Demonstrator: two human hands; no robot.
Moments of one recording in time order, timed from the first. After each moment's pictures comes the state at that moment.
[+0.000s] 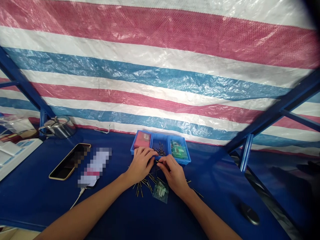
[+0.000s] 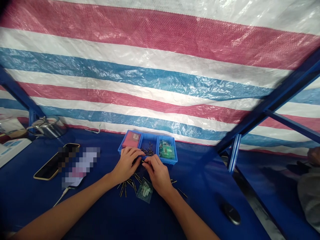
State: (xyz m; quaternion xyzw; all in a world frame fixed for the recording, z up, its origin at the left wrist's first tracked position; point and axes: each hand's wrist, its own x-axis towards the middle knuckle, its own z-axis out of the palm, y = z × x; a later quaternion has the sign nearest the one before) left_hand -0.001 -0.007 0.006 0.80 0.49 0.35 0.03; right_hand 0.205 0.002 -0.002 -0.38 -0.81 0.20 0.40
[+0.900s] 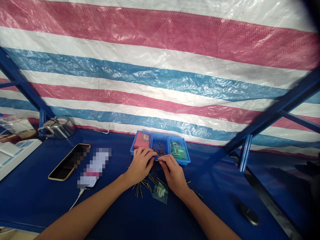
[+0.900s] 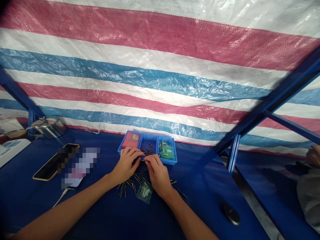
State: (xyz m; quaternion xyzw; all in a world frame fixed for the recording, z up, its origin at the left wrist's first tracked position) left_hand -0.001 -0.007 0.008 0.80 0.49 0.35 0.03; right_hand 0.203 0.001 0.002 -0.36 -0.81 0.18 0.42
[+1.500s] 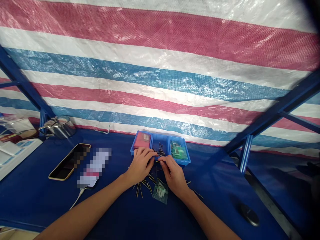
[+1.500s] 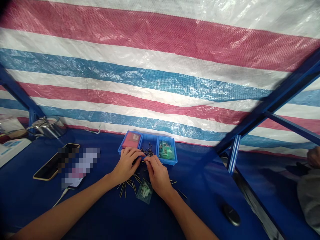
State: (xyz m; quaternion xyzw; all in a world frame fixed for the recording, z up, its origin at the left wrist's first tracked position) left_hand -0.001 -0.008 0.010 0.80 0.49 0.35 0.04; right_hand 0.204 0.001 0.002 -0.36 -0.81 0.20 0.41
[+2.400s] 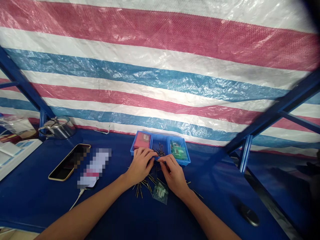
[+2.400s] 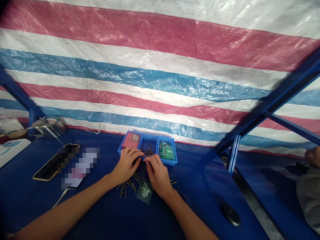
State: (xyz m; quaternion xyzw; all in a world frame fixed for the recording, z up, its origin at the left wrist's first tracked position) left_hand 0.000 -0.008 0.009 0.80 0.49 0.35 0.04; right_hand 0.203 0.000 0.004 -0.37 -0.81 0.20 0.42
